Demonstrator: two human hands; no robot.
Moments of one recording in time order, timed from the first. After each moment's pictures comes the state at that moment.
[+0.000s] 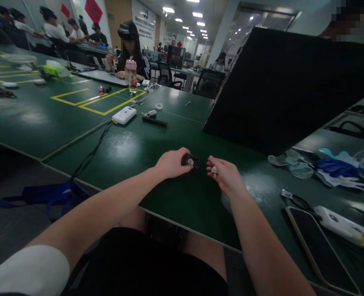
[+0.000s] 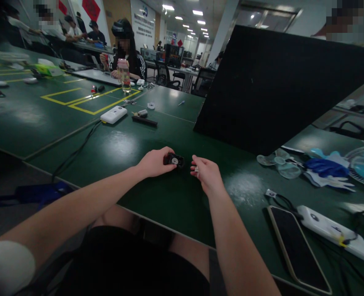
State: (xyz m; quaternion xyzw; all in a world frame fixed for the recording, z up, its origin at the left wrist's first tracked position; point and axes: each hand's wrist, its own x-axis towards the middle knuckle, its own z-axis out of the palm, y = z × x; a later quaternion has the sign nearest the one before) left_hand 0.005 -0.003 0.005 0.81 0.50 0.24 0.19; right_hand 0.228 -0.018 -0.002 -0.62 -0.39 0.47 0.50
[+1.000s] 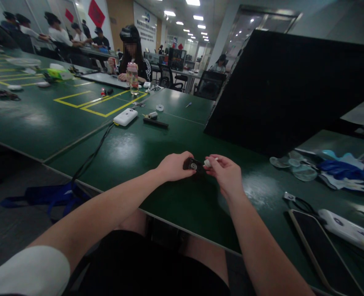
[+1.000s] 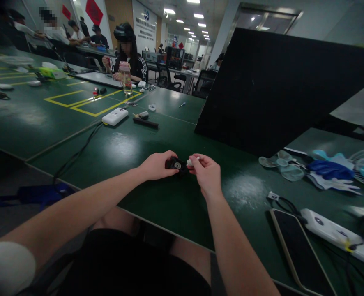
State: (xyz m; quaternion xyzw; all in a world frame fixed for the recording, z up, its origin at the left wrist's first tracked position) left_hand 0.006 -0.005 0.007 0.83 0.47 0.22 0.20; right_hand 0.212 -0.030 0.005 -0.56 -0.48 0.39 0.55
